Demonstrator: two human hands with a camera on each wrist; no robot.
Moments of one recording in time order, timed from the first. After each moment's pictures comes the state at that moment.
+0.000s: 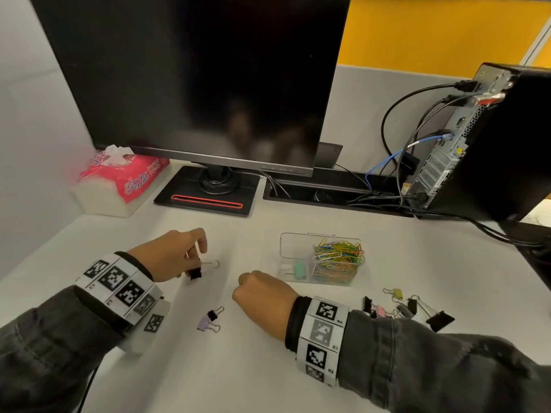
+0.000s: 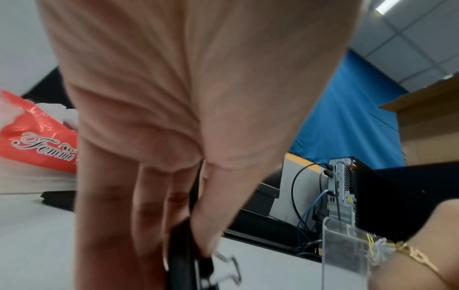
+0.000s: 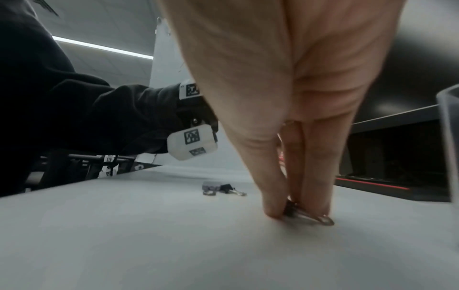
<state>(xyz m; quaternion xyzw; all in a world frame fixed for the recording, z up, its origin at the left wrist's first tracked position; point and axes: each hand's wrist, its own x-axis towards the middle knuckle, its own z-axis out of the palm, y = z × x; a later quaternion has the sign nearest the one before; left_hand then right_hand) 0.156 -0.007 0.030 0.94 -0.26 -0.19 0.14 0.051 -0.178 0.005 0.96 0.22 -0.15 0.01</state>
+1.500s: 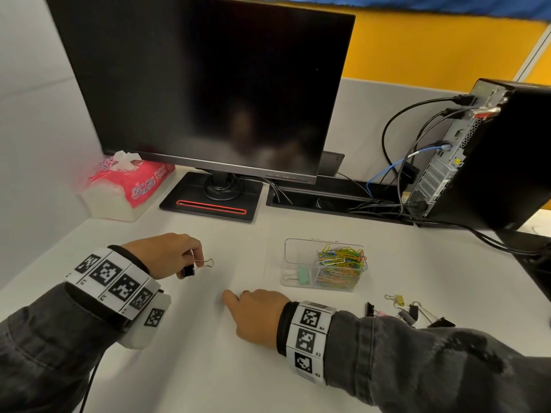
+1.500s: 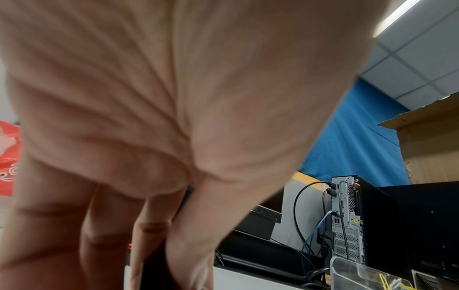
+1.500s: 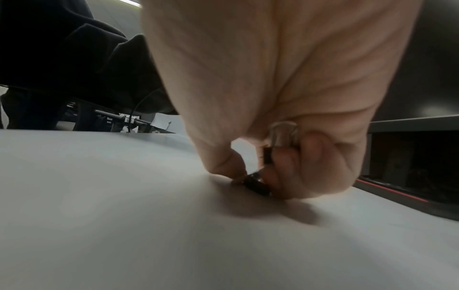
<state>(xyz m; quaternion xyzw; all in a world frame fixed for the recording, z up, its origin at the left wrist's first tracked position) 0.156 0.002 0.050 0.93 -0.25 -0.24 0.09 0.049 -0.163 -0.009 0.96 0.19 -0.19 -0.03</state>
